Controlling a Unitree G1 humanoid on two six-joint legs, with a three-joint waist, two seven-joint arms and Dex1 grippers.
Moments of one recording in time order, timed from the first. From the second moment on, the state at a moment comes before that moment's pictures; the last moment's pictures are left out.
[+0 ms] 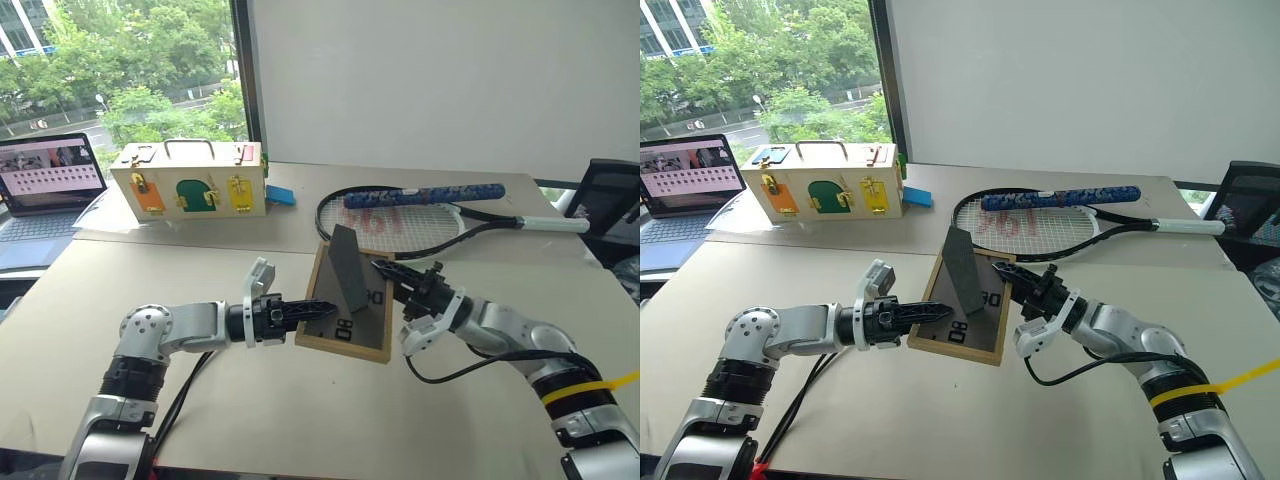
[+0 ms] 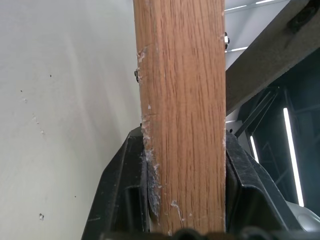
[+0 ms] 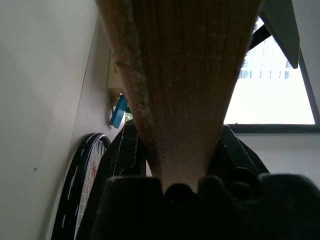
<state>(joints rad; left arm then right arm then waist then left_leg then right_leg) -0.59 0.54 -0.02 0.19 -1.84 1.33 -0.08 -0.52 -0.69 0.20 0.29 -0.92 -0.89 -0.13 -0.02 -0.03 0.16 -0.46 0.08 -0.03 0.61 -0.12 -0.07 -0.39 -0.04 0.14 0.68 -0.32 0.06</state>
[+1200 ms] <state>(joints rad) -0.18 0.72 0.23 -0.29 -0.82 0.48 -0.94 -0.88 -0.54 0.15 0.46 0.46 0.68 1.11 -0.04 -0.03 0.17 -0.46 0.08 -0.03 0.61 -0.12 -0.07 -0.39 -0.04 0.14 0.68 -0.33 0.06</state>
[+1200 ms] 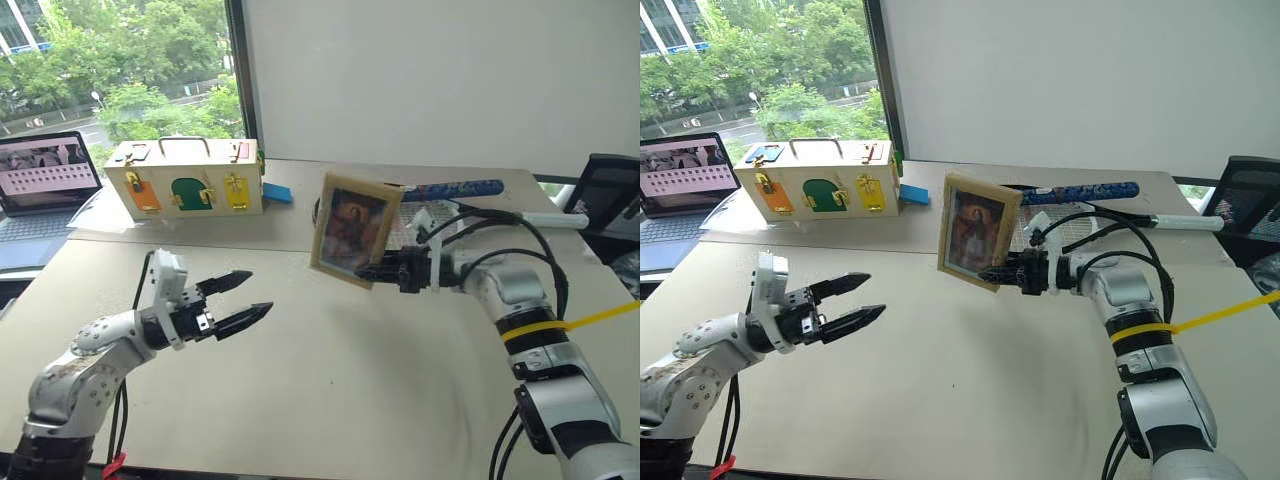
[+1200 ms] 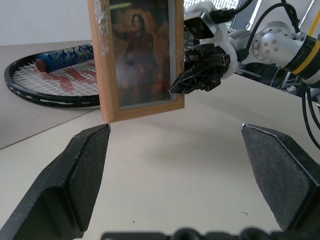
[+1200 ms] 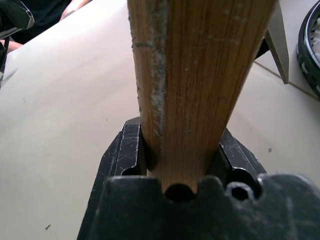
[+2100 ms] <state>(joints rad) -0.19 0.79 0.28 -0.28 -0.82 0.55 -1.00 -0.71 -0.46 0.18 0.45 0.34 0.61 1.28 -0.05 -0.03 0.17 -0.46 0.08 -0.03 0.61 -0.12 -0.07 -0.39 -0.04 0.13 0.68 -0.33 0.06</state>
